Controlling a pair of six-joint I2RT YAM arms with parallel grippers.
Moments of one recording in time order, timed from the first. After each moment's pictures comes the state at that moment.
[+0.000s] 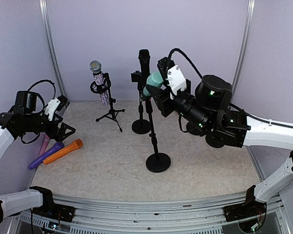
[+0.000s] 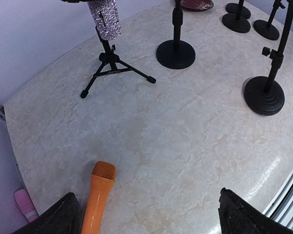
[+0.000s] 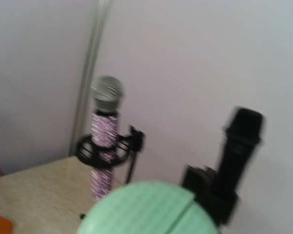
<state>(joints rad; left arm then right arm) -0.07 0.92 1.02 -0.82 0.39 0.44 1.16 1.39 1.26 0.29 0.46 -0.33</state>
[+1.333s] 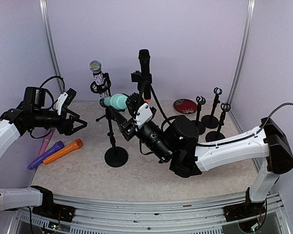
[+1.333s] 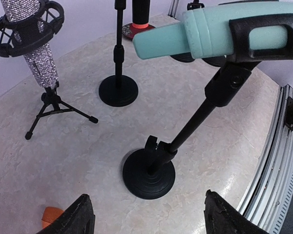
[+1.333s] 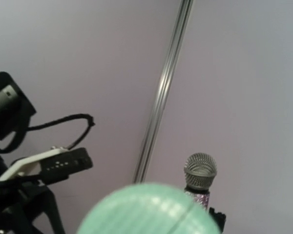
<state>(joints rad) -0.18 1.00 1.02 -0.66 0.61 0.28 1.30 1.78 1.19 1.10 0.34 -0.48</state>
